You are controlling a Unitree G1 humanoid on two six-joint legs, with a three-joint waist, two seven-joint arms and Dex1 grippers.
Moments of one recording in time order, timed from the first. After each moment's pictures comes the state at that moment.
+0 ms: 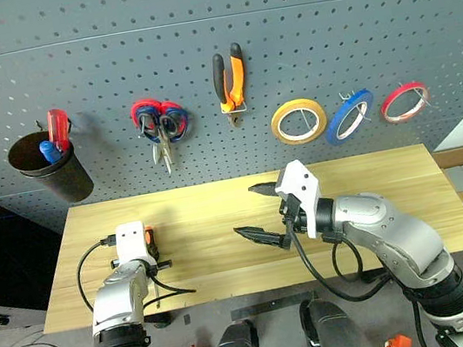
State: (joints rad) left arm -0.26 0.34 0.21 0.19 -0.10 0.77 -0.08; right arm -0.40 -0.35 0.32 -0.46 0.33 0.70 0.63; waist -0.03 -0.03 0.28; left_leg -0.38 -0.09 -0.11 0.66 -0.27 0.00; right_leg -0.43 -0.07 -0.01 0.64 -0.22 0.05
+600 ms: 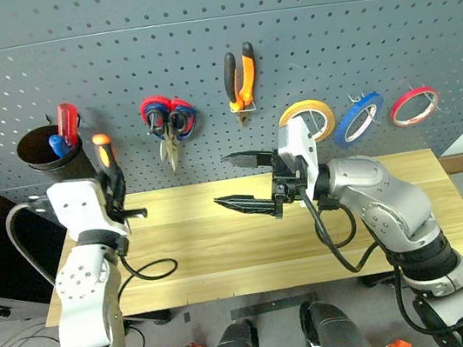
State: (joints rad) left arm -0.18 0.36 0.34 -0.35 -0.20 0.27 -0.17; right arm -0.62 -0.30 0.23 -0.30 0.46 0.54 0.86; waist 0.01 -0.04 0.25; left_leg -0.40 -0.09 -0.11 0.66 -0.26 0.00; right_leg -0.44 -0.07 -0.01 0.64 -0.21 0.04
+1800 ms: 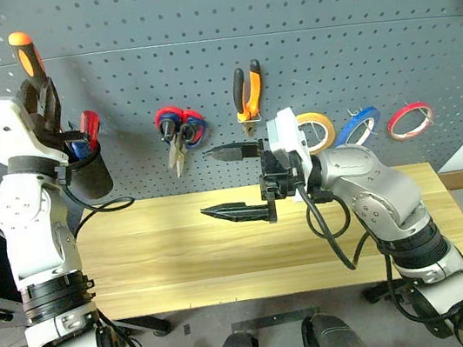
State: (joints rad) left arm -0.60 0.57 0.37 0.20 -0.19 -0.12 -0.25; right arm -0.68 -0.28 0.25 -0.29 0.47 0.51 0.89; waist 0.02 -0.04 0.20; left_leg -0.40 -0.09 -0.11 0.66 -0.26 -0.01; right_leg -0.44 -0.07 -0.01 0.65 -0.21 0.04
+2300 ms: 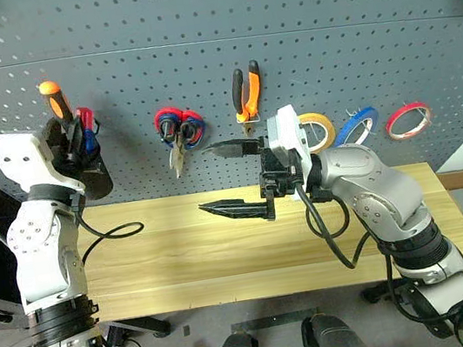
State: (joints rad) left arm -0.44 0.57 0.37 0.08 -0.31 0.04 -0.30; right arm -0.68 -0.27 0.25 -0.29 0.47 0.51 0.87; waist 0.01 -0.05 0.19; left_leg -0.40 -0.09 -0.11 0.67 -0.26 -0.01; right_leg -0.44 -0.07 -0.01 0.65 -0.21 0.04
